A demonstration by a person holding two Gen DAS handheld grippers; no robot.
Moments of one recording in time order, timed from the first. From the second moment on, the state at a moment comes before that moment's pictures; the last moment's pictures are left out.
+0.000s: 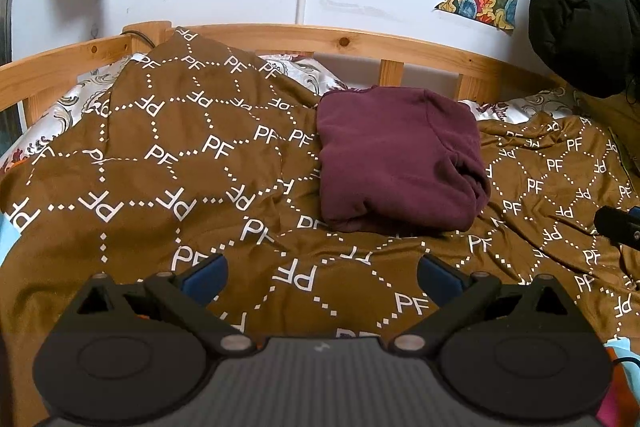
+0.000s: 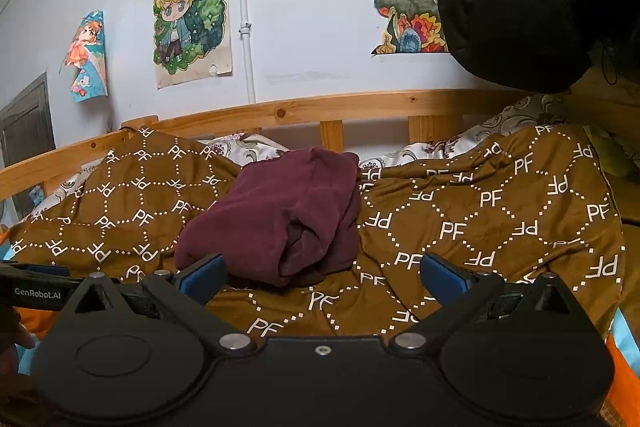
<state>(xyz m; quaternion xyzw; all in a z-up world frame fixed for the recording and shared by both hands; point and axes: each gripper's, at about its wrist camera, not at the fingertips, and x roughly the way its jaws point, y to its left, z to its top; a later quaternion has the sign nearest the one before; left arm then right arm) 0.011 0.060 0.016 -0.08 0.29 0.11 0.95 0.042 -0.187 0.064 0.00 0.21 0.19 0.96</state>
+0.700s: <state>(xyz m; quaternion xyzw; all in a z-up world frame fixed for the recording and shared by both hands) 0.011 0.059 0.016 -0.08 0.30 0.11 0.95 0.043 -0.187 0.064 0.00 0.21 0.19 0.96</state>
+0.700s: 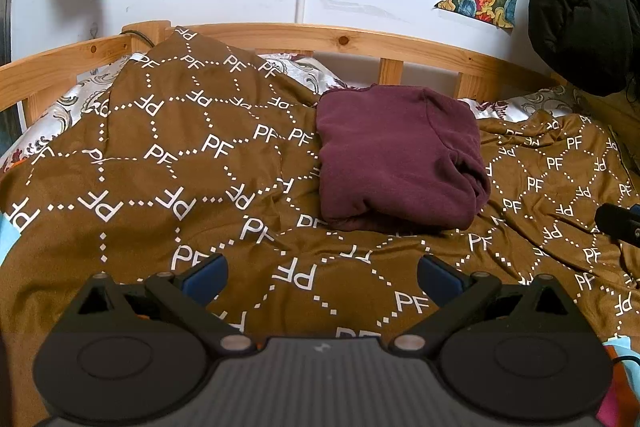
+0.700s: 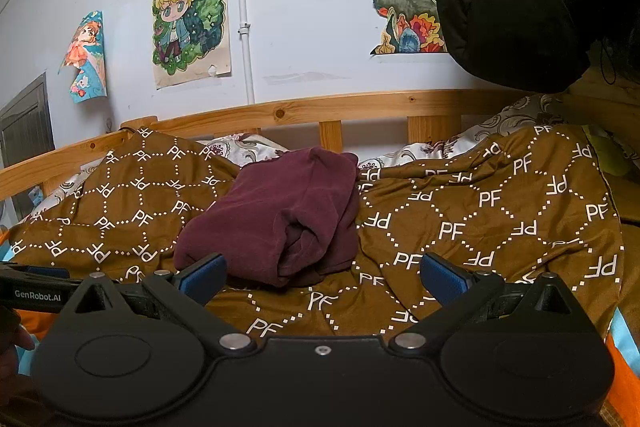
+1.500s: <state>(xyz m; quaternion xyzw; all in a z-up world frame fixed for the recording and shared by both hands) 0.010 0.058 0.015 -0.08 0.30 0.11 0.95 0.043 -0.188 0.064 0.00 0.21 0.19 0.96</state>
